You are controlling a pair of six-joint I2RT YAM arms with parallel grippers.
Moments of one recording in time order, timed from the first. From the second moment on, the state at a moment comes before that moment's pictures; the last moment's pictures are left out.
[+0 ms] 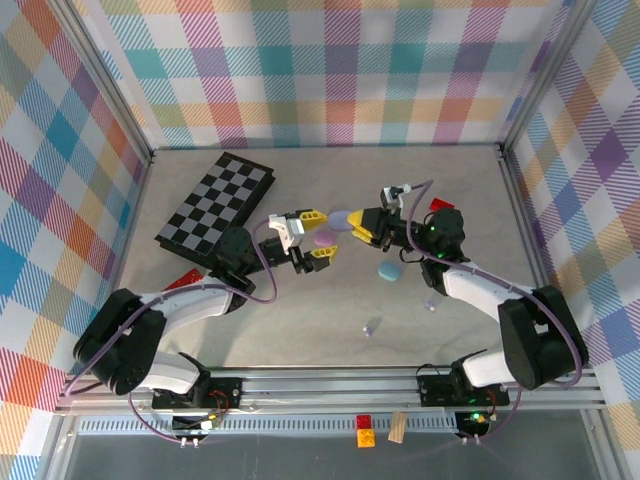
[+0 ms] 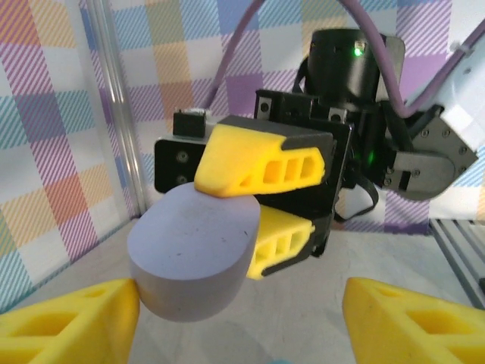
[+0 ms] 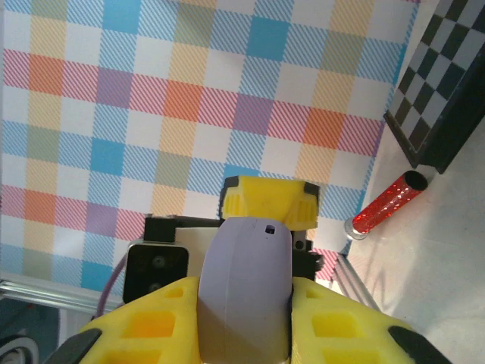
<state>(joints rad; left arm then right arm) -0.58 1.42 0.59 1.04 0.68 -0.01 0.38 1.40 0.63 1.01 -0.97 1.56</state>
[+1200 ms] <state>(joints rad) -0.57 1.55 0.65 1.20 0.81 -0.03 0.41 1.49 0.62 1.25 -1.03 1.80</state>
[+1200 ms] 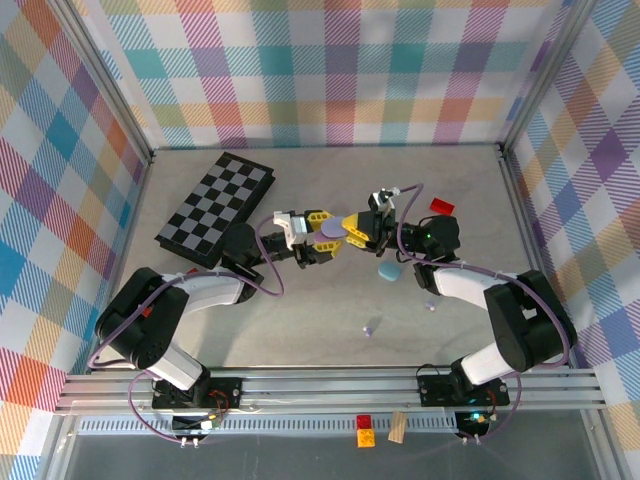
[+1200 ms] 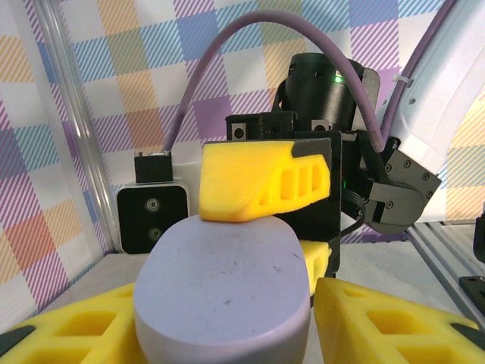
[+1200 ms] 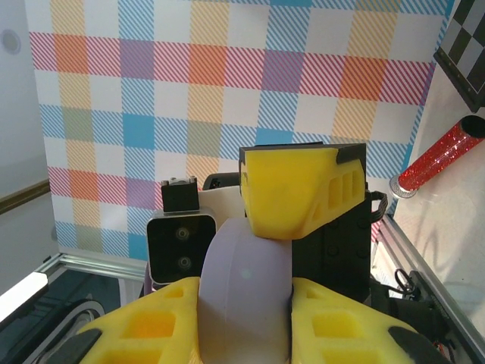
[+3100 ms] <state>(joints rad) -0.57 1.57 0.67 1.20 0.85 -0.05 0.41 1.47 0.62 1.20 -1.03 1.75</state>
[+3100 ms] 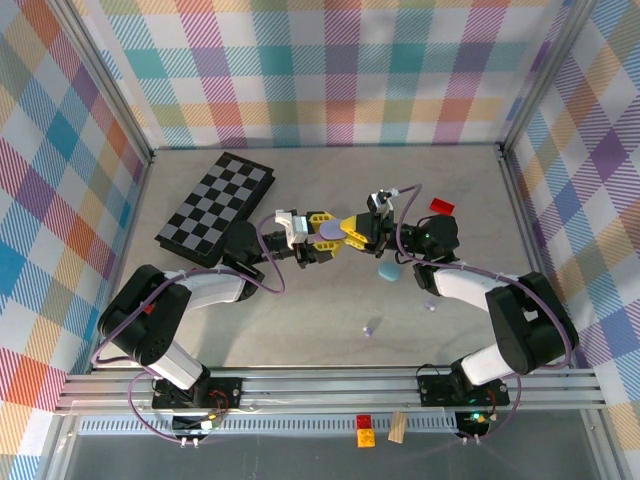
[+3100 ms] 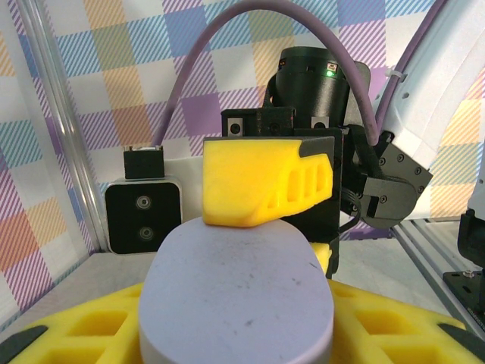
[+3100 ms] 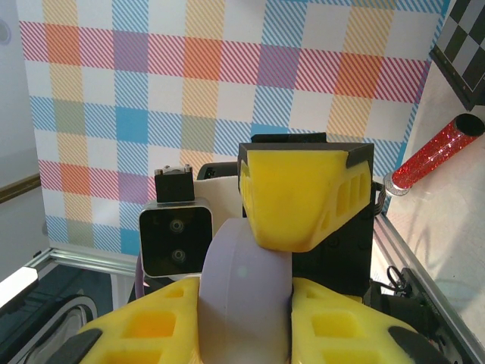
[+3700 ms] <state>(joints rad) -0.56 1.57 0.67 1.20 0.88 -0.05 0.40 1.40 0.62 1.14 -1.01 1.70</state>
